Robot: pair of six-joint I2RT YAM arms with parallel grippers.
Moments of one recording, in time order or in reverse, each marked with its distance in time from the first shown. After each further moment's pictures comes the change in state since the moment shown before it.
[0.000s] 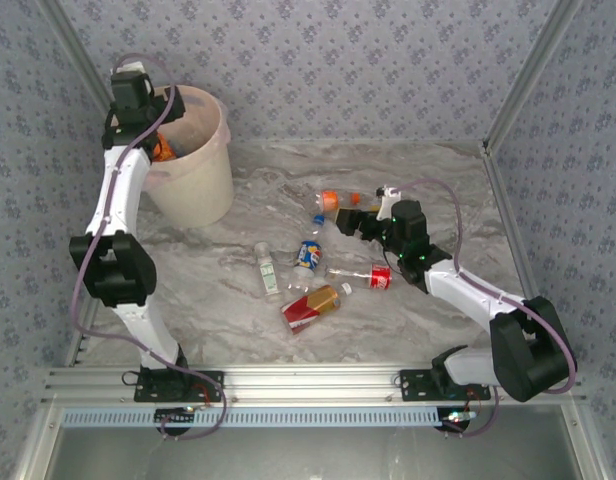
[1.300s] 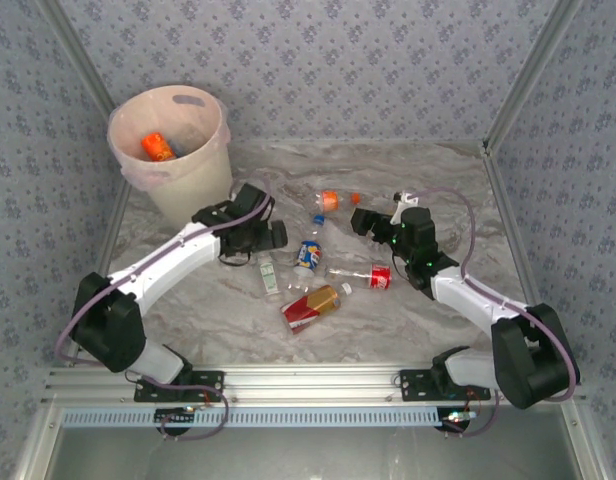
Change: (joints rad) left arm -0.656 -0.390 -0.785 -0.377 0.052 -0.531; right arm -0.060 -0.037 -0.083 0.025 0.084 0.072
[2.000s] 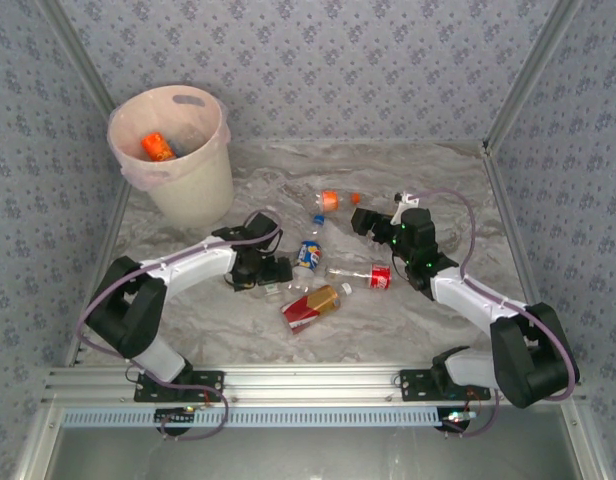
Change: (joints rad) left arm -0.026 0.096 -0.200 0.104 0.159 -0.047; right arm -0.001 0.005 -0.009 0.023 0.004 0.014
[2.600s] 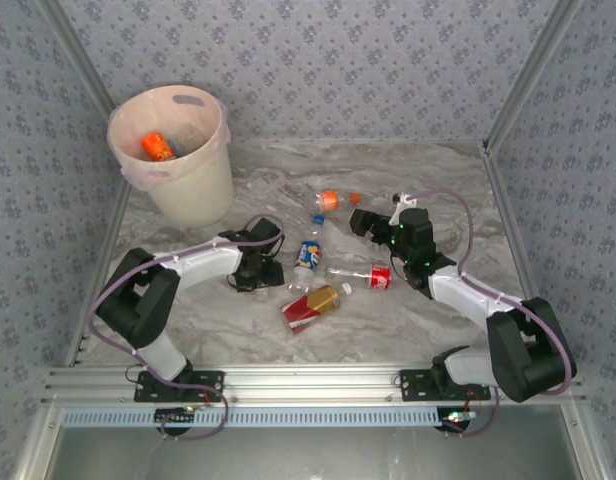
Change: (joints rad) left arm 0.000 0.073 -0.014 0.046 -0.069 0.005; right arm 0.000 0.028 0.000 0.017 -0.032 0.017
